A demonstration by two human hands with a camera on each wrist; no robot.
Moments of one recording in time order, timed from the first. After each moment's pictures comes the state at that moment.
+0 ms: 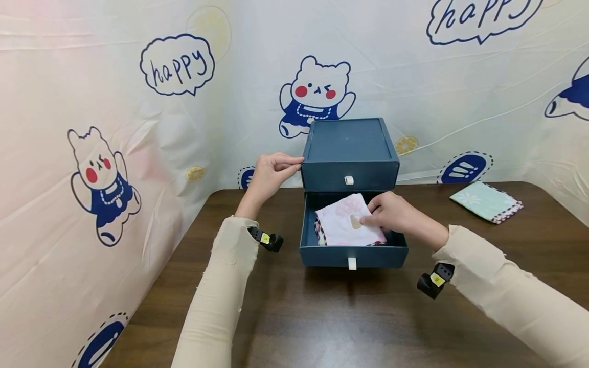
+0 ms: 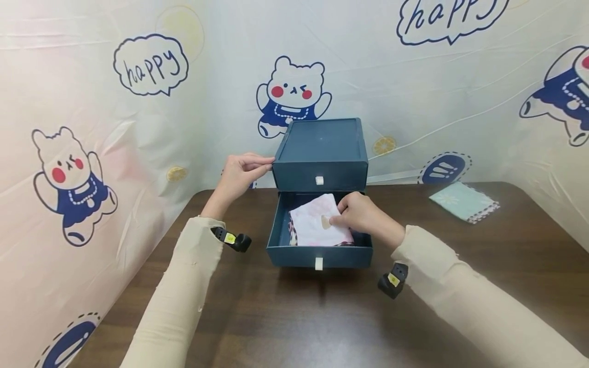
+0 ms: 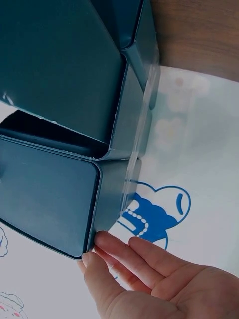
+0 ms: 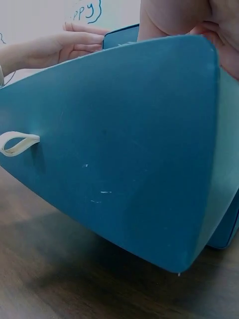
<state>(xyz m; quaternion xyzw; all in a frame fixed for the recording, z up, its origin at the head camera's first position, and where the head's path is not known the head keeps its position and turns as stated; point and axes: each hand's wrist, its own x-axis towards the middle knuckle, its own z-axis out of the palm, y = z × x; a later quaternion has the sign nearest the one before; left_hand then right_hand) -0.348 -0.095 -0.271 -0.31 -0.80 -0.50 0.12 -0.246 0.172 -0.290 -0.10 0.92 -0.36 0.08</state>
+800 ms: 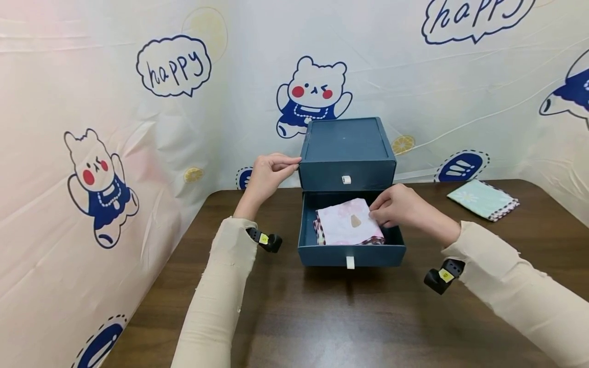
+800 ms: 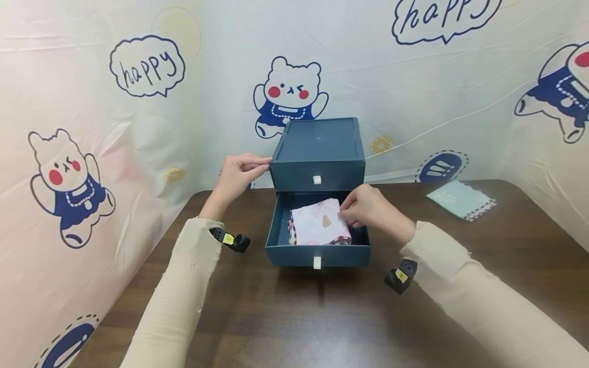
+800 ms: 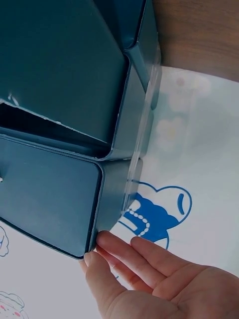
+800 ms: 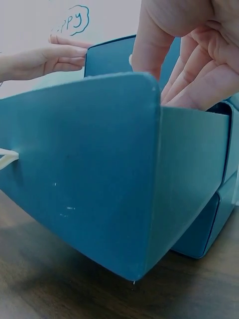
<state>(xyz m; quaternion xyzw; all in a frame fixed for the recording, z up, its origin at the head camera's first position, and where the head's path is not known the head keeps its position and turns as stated) -0.324 -0.088 -0.255 -0.30 -0.80 -0.50 0.12 -0.240 0.189 -0.278 -0.09 0.91 -0.39 0.09</state>
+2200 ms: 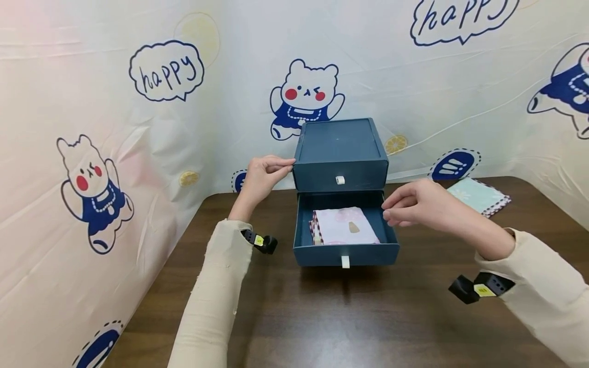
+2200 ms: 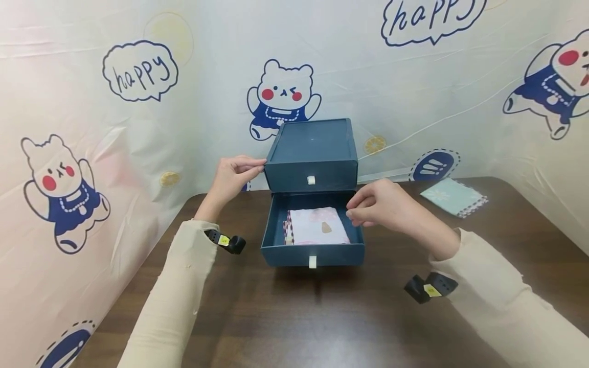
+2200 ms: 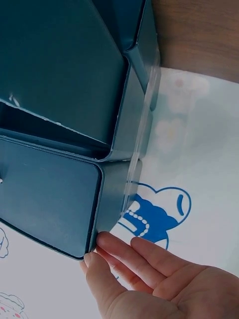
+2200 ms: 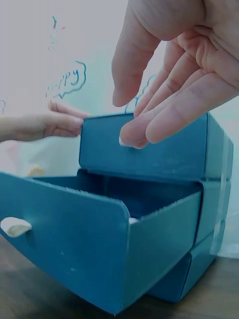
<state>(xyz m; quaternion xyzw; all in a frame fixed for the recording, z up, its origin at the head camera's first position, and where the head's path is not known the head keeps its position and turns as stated) -0.347 -0.092 -0.271 -0.31 -0.80 -0.49 0.13 -0.194 0.217 -0.247 -0.13 0.89 -0.43 0.06</state>
